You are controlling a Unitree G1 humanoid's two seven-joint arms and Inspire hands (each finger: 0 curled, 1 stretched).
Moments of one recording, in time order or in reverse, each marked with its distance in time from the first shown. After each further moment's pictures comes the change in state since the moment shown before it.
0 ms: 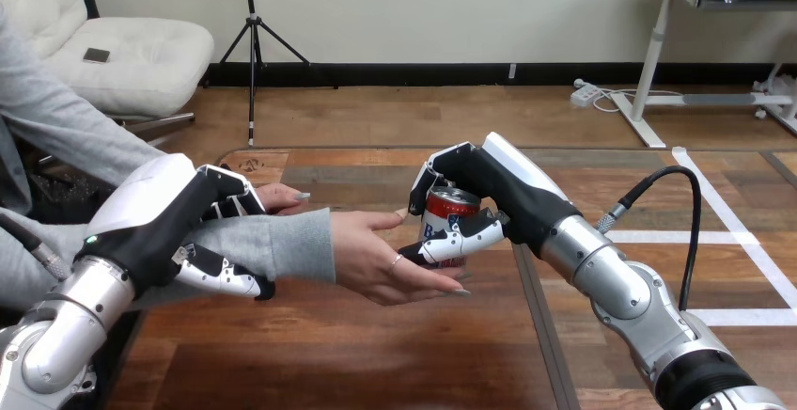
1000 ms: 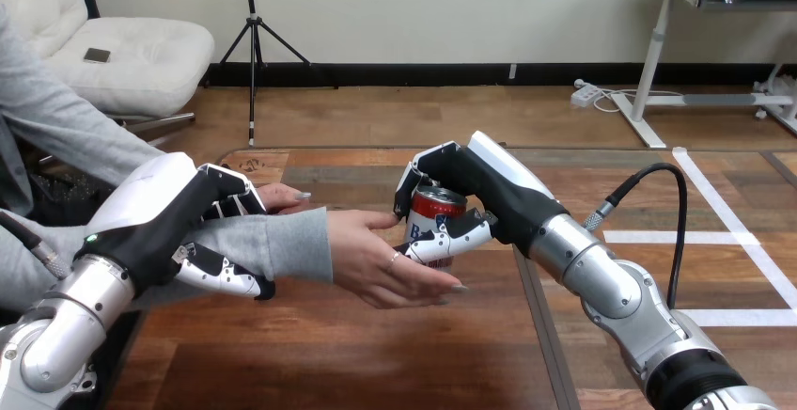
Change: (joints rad) left arm 0.000 0.002 0.002 -0.007 -0.005 0.003 -0.010; right arm 0.000 0.020 0.004 -0.024 0.001 -0.018 0.021
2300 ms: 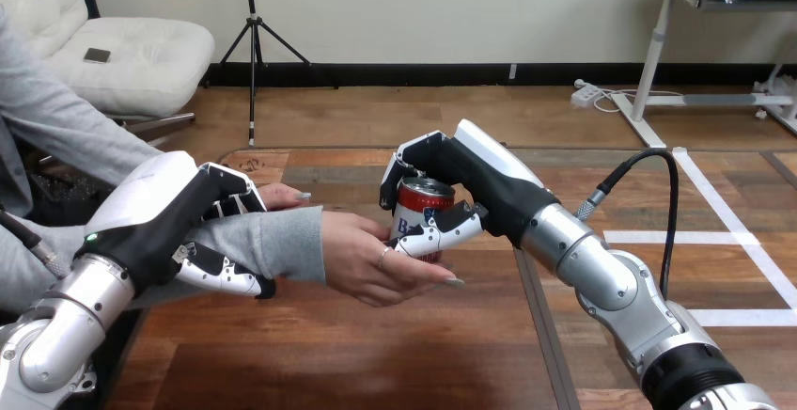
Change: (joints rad) left arm 0.000 0.001 0.002 0.000 0.001 -0.014 0.002; right arm 0.000 0.007 0.001 -0.067 0.001 -0.006 0.035
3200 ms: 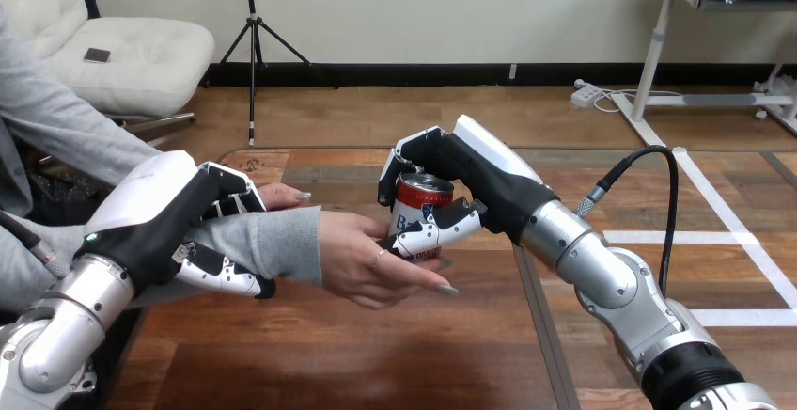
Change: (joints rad) left arm 0.001 0.000 0.000 0.001 0.002 -0.003 0.004; right arm 0.000 0.000 0.000 -0.012 0.004 0.000 0.000
